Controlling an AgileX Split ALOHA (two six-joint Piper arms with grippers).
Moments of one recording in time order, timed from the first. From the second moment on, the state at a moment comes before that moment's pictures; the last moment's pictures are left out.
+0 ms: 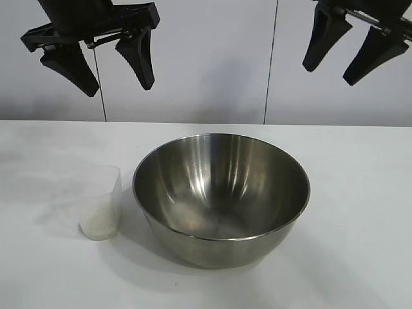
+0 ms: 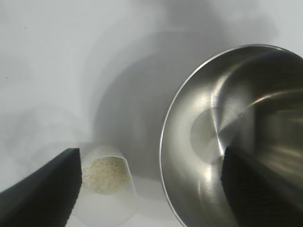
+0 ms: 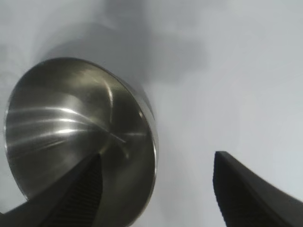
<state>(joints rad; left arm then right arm) -0.43 1.85 -1.59 -0.19 0.99 -0.07 0.08 1.83 -1.69 0.35 1.22 -0.17</state>
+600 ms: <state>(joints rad) -0.43 1.85 -1.59 -0.19 0.91 -0.07 0.08 1.83 -1.70 0.36 1.23 -0.16</state>
